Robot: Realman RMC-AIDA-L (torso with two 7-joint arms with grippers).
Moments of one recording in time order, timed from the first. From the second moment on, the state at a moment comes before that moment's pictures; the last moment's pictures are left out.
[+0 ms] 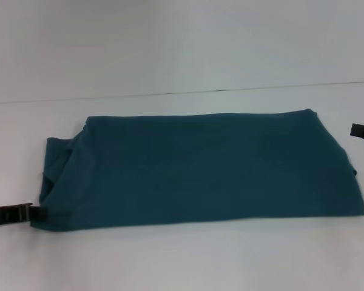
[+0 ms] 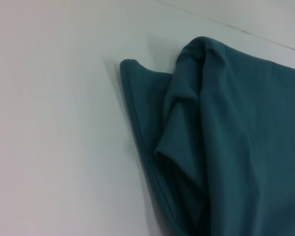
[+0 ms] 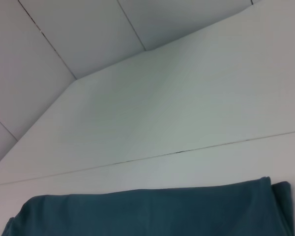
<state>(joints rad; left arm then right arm) -0.52 -2.13 0.57 0.87 2.49 1.26 -2.25 0.44 1.95 -0.44 -0.77 -2.08 -1.38 1.93</state>
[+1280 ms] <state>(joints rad) -0.62 -2.16 0.65 0.89 2.04 1.56 -2.17 0.43 1.96 -0.44 -0.77 -2.07 -1.39 1.91</state>
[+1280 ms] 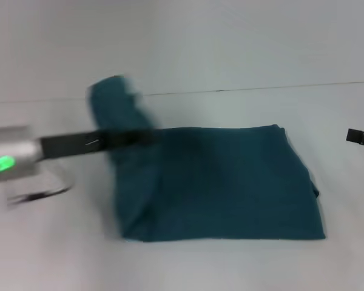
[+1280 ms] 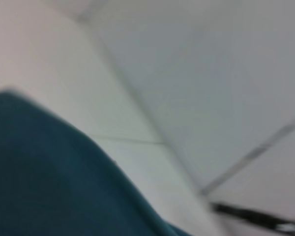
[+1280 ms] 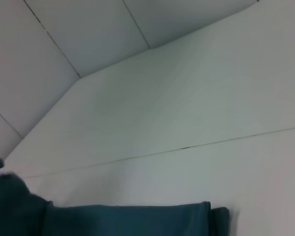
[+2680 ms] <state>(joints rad) -0.69 -2.16 1.24 0.32 1.25 1.32 -1.65 0.53 1.94 -0.48 -0.64 -2.27 -1.33 2.02</state>
